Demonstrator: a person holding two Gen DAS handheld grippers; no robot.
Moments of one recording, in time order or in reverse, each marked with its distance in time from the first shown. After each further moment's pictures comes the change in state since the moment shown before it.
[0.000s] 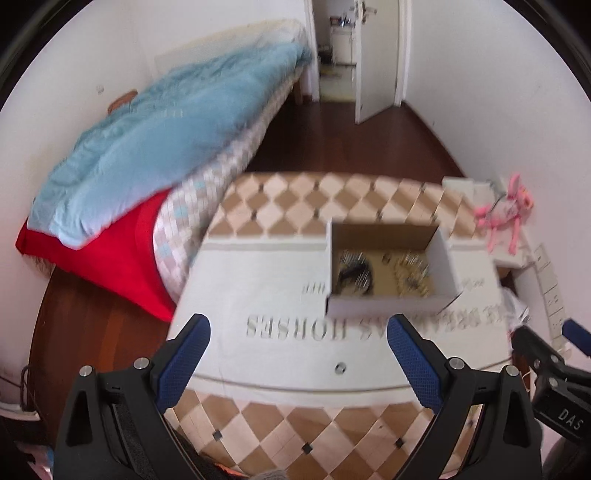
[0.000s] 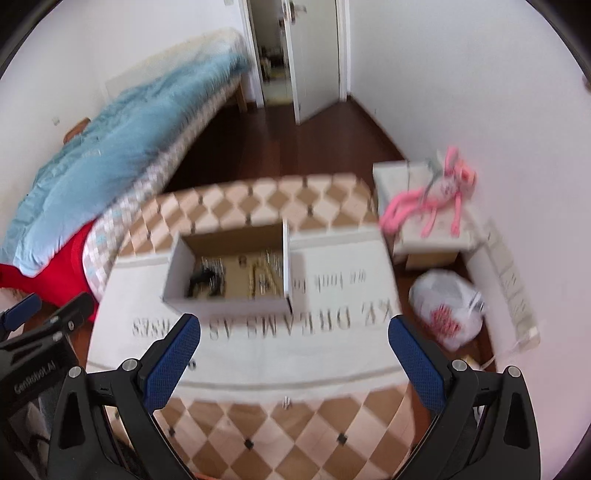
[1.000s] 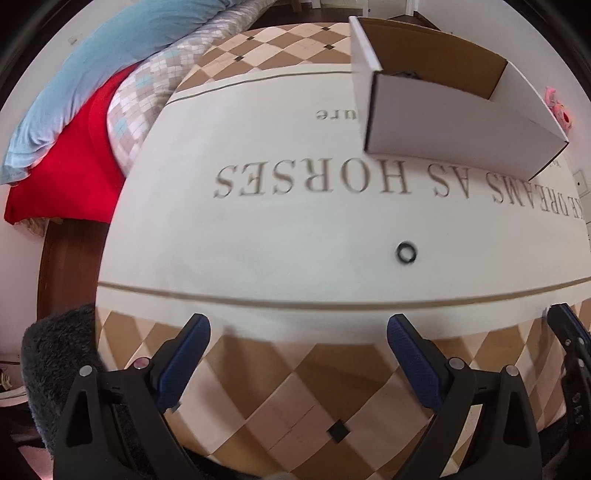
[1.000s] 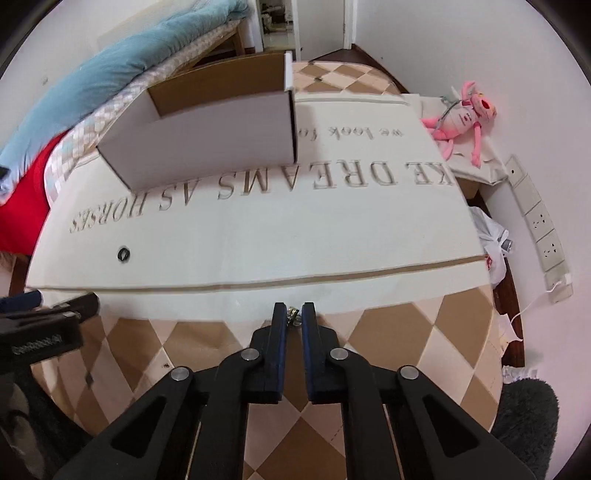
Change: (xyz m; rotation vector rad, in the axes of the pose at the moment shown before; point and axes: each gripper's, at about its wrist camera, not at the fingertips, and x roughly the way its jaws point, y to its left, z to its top) left arm 0.129 -0.009 -0.087 0.045 0.322 0.030; right arm 0.122 0.004 -0.129 -0.019 0.130 -0.023
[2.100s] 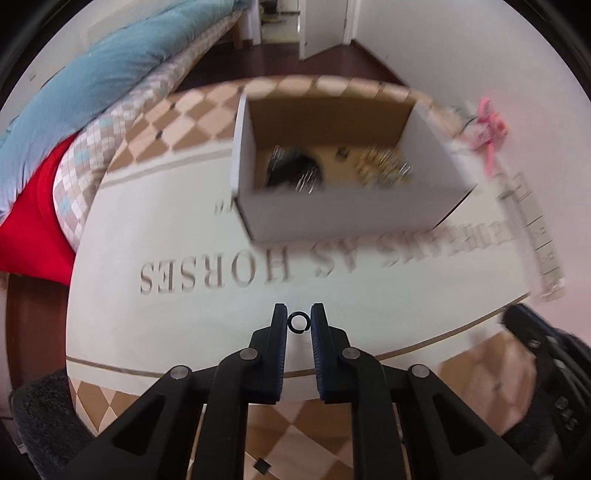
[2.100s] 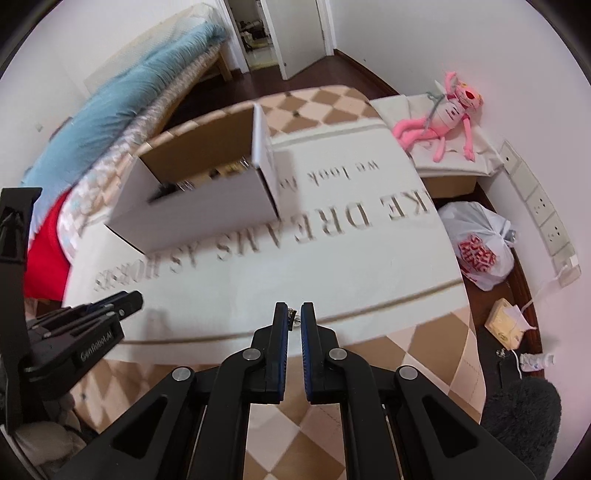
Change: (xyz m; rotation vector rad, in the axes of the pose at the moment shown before) left arm -0.056 -0.045 0.038 0.108 -0.151 -0.234; right arm -0.034 -0.028 0.041 0.123 -0.046 0.095
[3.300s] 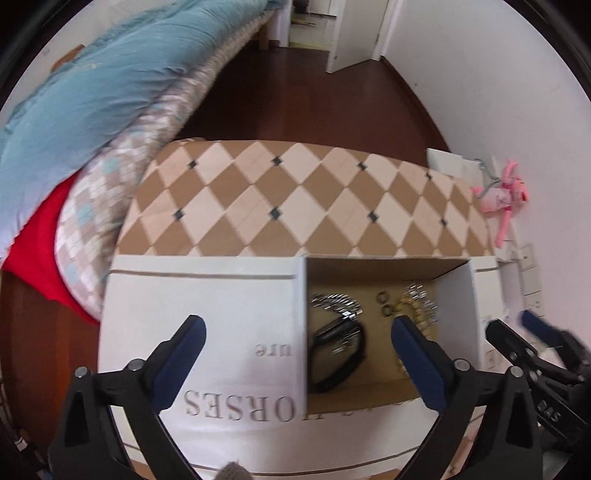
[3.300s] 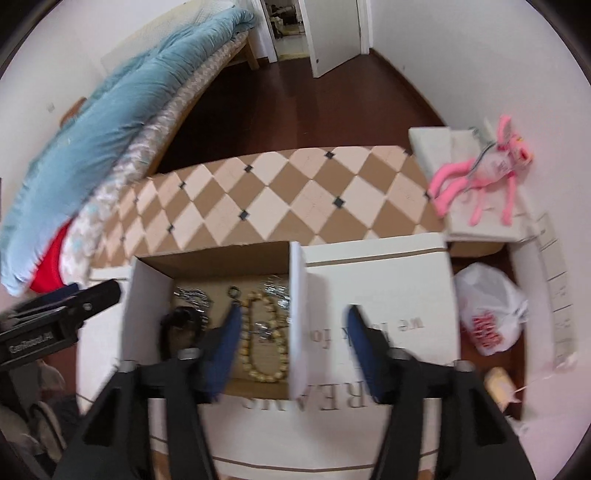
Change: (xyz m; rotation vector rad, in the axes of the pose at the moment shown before) left arm 0.010 0.064 0.125 -0.117 0.009 0.036; right arm 0.044 0.039 0.164 -0.131 0.076 -0.006
